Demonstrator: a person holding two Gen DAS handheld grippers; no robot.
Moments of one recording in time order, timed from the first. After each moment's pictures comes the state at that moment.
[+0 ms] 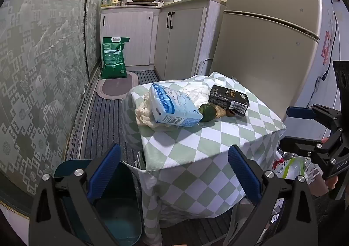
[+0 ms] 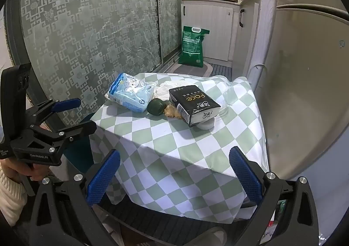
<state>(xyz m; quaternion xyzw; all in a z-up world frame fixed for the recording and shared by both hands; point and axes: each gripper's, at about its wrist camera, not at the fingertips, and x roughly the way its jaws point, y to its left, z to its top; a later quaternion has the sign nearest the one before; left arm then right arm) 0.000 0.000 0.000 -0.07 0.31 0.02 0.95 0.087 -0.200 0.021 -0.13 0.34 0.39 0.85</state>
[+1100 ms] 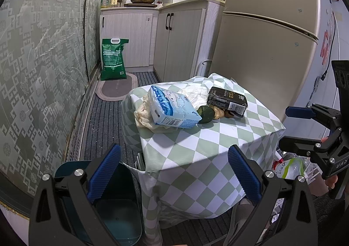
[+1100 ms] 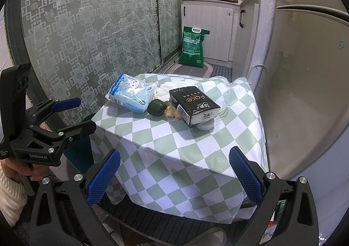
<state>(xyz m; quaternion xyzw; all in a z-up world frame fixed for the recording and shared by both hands) 0.001 0.000 0.003 -0.07 0.30 0.02 0.95 0.086 -0.201 0.023 -0.13 0.34 0.39 0.85</state>
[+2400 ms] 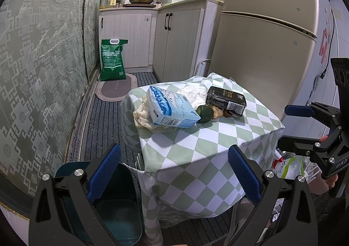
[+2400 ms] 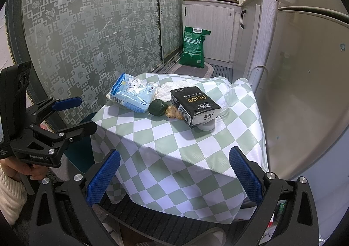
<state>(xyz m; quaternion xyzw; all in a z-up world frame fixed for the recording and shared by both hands) 0.000 -0.004 0.004 -0.07 0.30 0.02 0.95 0.085 -0.200 0.023 -0.13 0.33 0.39 0.85</state>
